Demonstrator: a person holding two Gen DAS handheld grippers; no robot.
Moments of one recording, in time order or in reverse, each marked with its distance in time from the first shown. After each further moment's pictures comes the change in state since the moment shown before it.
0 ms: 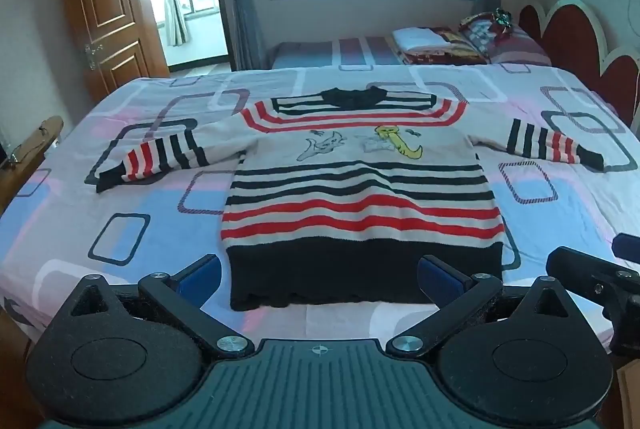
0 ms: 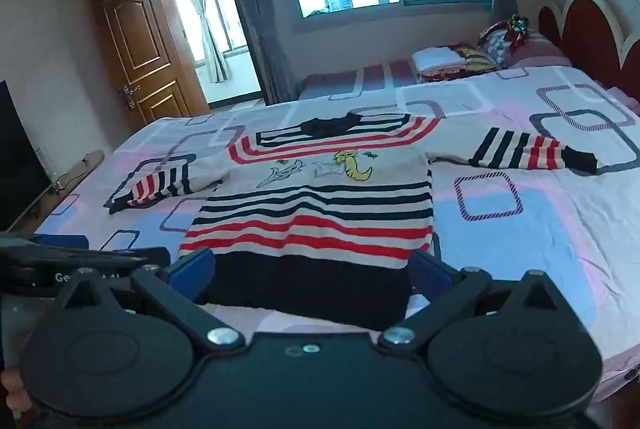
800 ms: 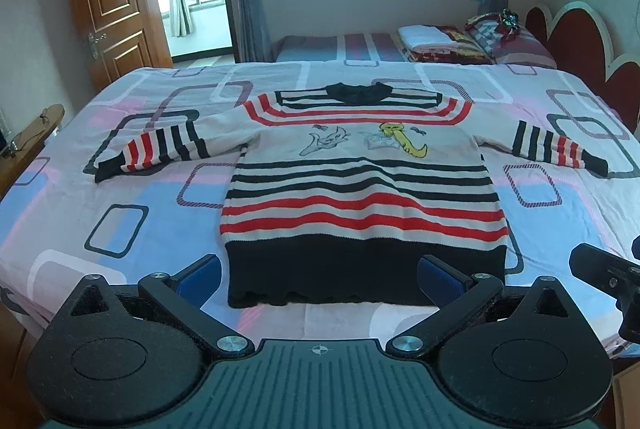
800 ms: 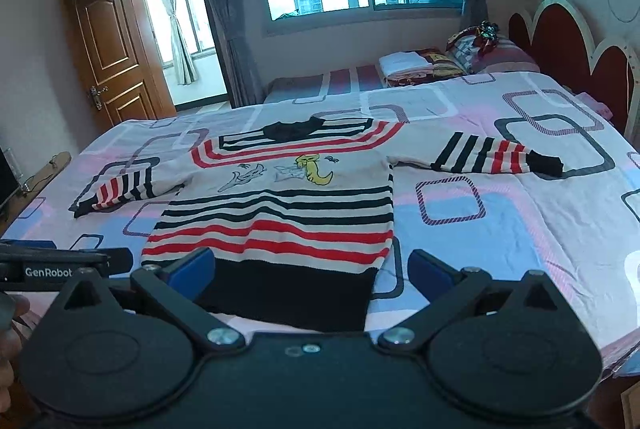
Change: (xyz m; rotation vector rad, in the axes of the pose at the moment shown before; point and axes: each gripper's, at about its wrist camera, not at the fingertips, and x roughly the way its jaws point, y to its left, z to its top) left arm 0.015 -0.012 -0.005 -0.030 0.016 0.013; right arm 0.002 -0.007 0.003 -0.005 -0.015 -0.113
